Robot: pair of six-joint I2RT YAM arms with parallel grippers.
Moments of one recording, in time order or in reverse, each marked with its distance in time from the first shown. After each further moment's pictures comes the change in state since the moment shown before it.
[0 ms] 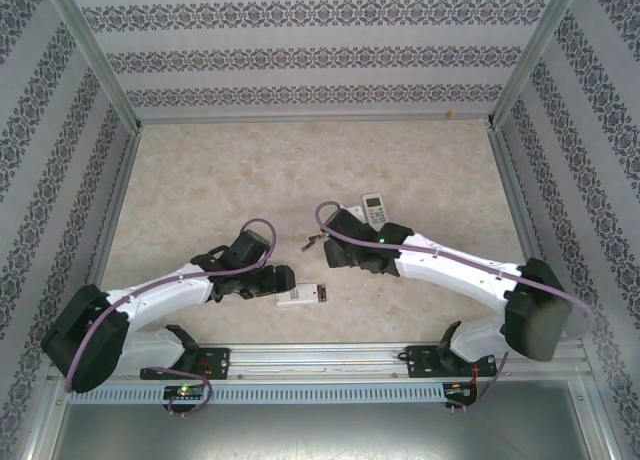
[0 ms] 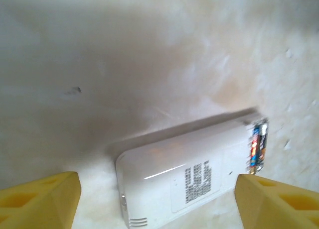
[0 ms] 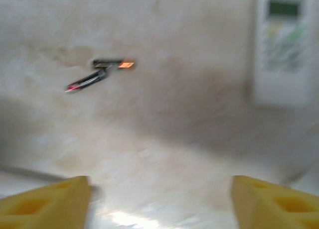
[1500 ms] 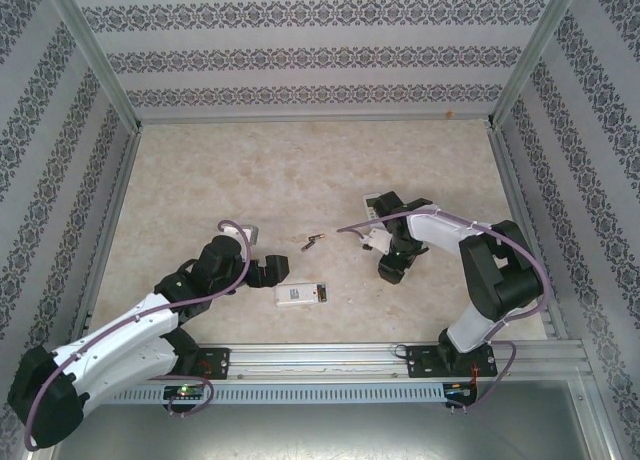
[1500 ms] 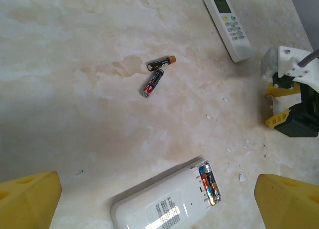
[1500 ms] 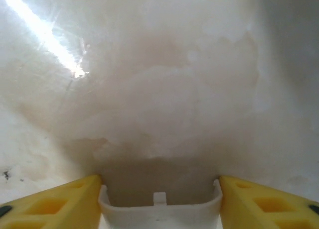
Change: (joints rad) left arm 0.000 -0.369 -0.100 0.119 -0.159 0.177; right arm -0.509 0.270 -0.085 -0.159 -0.354 -1.035
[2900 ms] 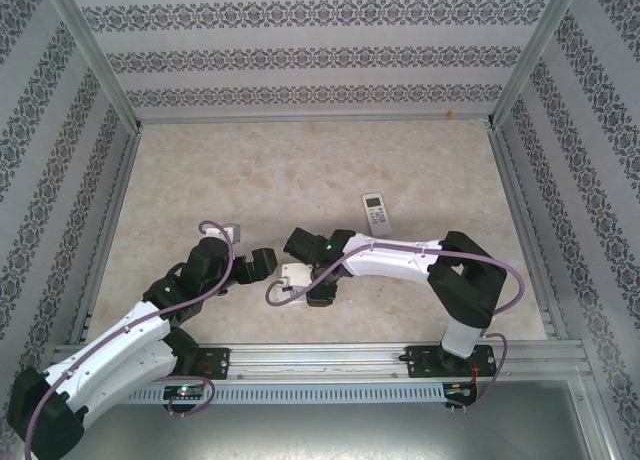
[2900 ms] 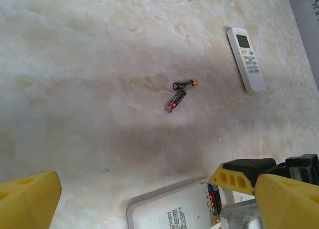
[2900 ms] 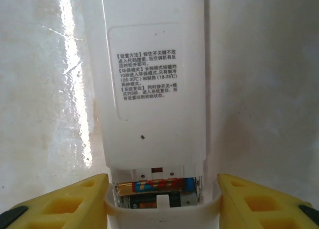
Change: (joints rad) left arm 0.068 -0.104 -0.016 -0.073 -0.046 -0.104; right arm 0.622 0.114 0.222 0.127 -0.093 0.032
